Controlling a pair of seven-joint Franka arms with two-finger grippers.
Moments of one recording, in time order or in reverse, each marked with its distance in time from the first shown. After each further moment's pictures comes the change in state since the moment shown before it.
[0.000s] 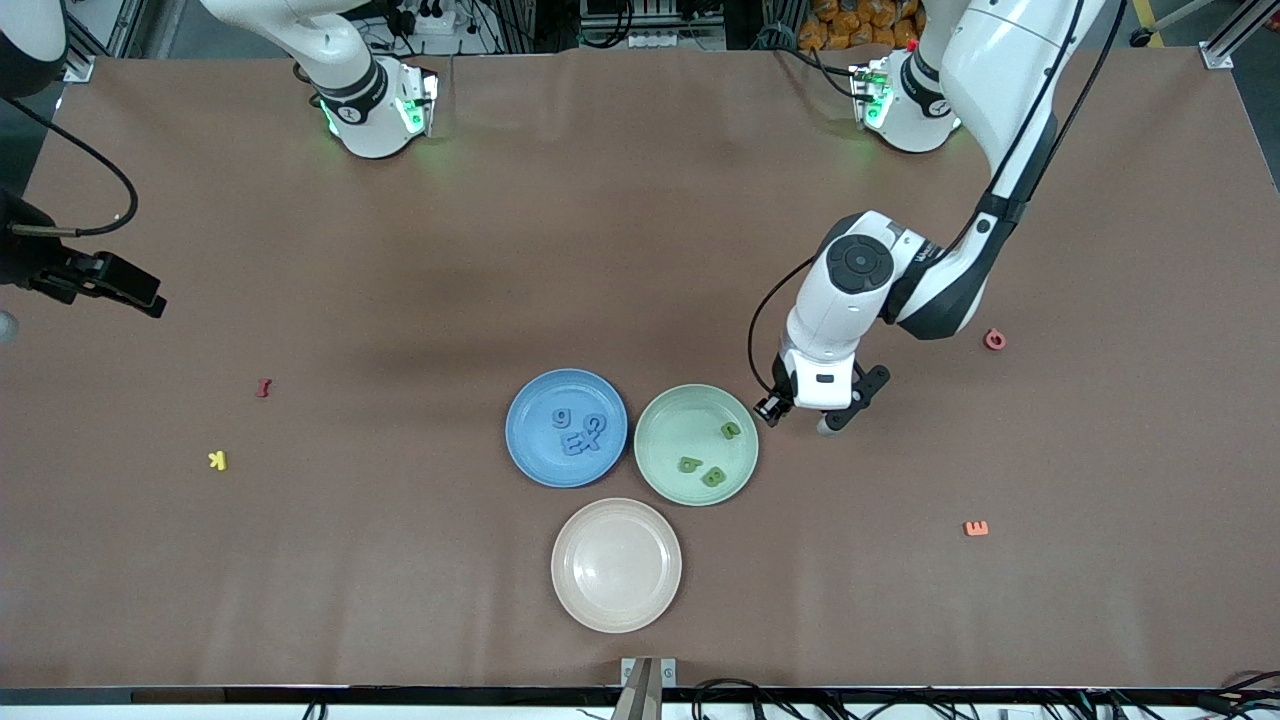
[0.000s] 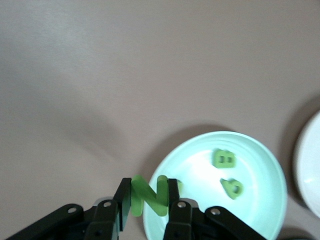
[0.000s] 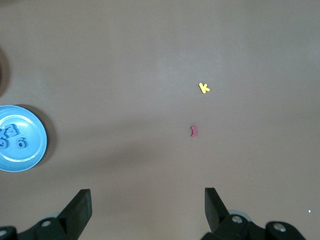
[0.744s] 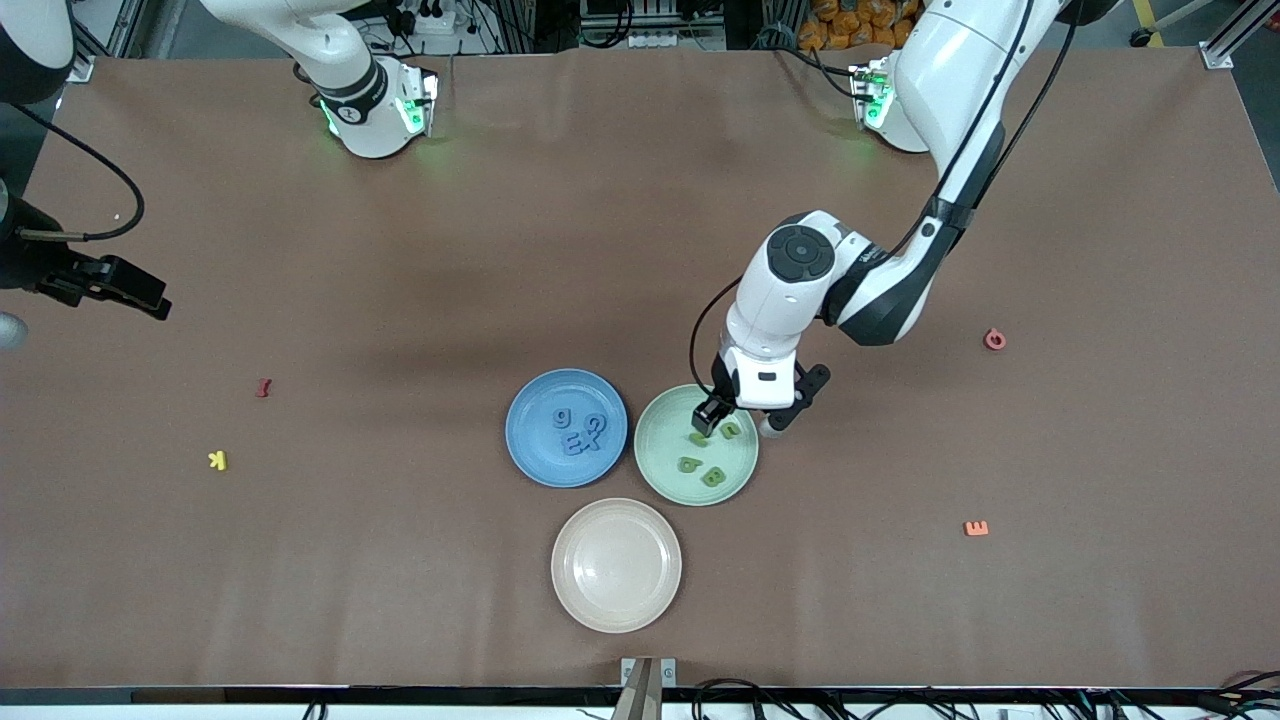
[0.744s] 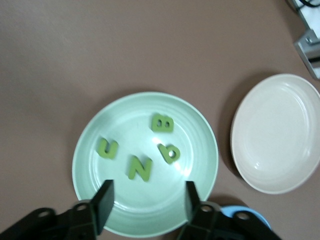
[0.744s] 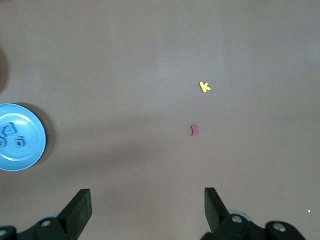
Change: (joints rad) left arm -0.111 0.087 0.009 0.182 -0.019 -0.018 -0.126; right arm 0.003 0.008 0.001 0.000 -0.001 0.000 0.000
